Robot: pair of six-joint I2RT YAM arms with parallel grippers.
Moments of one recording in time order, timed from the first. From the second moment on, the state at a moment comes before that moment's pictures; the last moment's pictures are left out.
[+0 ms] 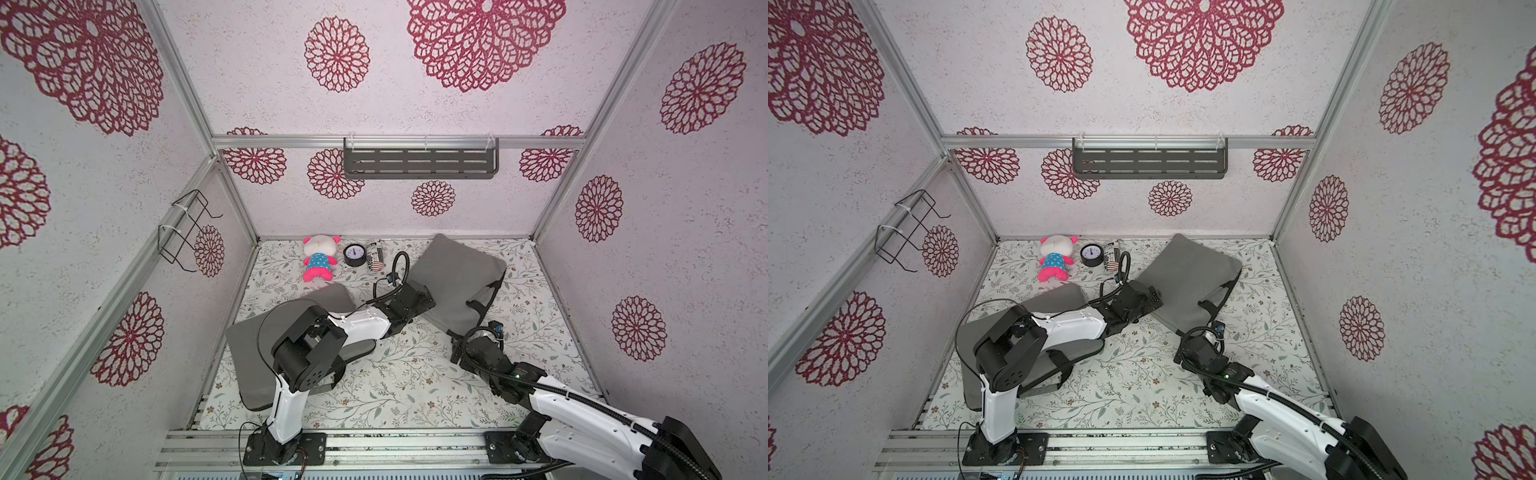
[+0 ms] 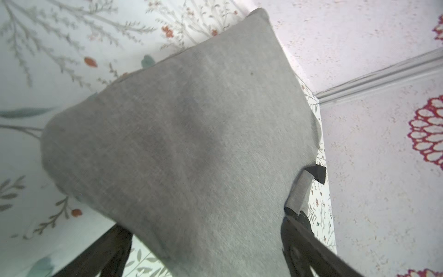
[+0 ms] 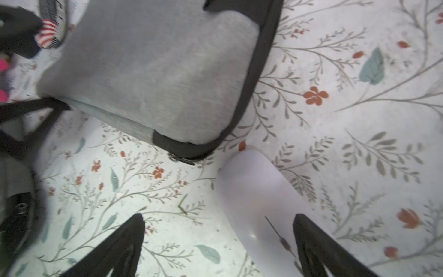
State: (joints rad) left arm -0.82 1.99 1.27 0.07 -0.28 -1.03; right arm 0.76 0.95 0.39 -0.39 0.41 0.99
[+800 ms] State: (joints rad) left arm -0.73 1.81 1.26 -0.11 -0.35 -0.76; right arm 0.83 1.29 0.50 -0.44 0.46 0.98
